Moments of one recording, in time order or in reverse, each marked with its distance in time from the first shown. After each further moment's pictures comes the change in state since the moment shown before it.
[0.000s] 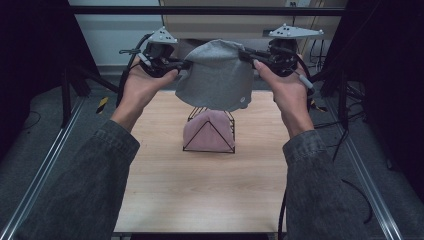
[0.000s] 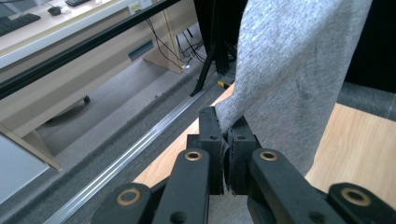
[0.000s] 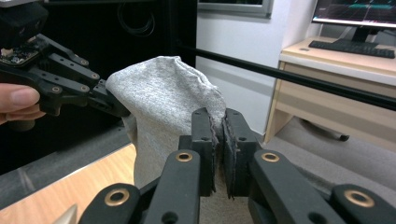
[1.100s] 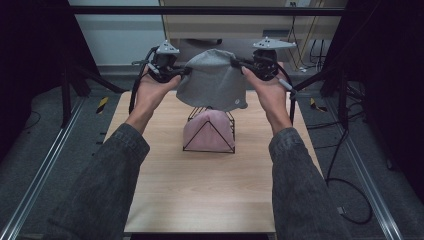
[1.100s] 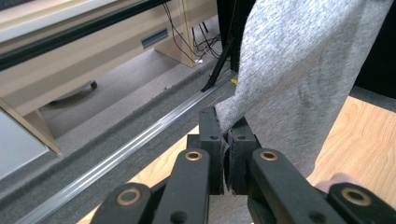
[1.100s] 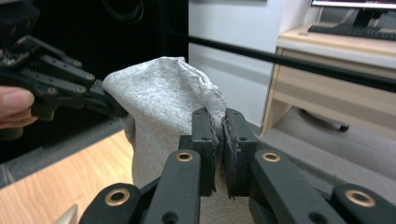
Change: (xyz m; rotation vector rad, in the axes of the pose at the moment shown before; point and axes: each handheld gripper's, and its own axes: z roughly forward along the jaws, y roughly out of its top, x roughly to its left) left arm 0.030 -0.050 0.057 0.014 0.046 -0.090; right arm -0.029 -0.047 0.064 0.027 -0.012 0.011
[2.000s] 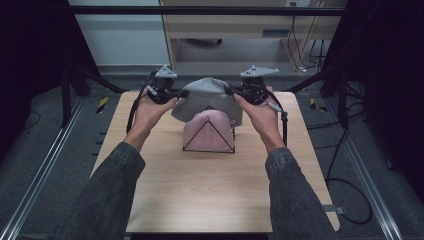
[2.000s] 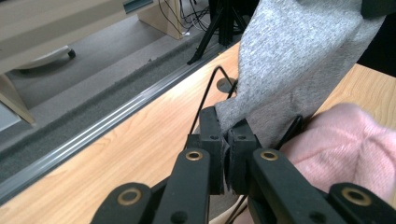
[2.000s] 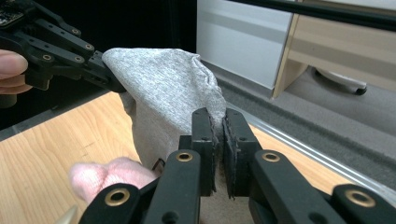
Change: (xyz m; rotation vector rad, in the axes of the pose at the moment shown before) left arm -0.008 -0.062 0.010 0.081 -0.054 -0.050; right arm 0.022 -0.063 0.015 0.144 0.024 0.008
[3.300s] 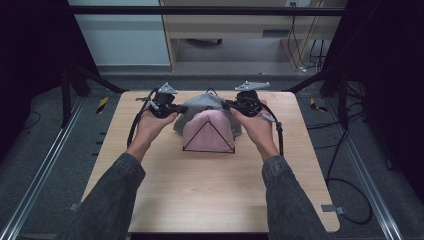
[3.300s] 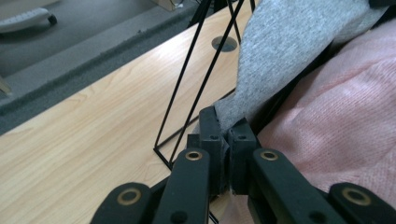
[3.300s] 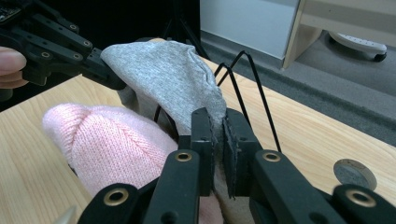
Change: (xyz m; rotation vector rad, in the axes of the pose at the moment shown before) left arm 0.001 -0.047 0.024 0.088 -0.032 -0.041; right arm 0.004 -0.041 0.023 0.107 0.016 0.040
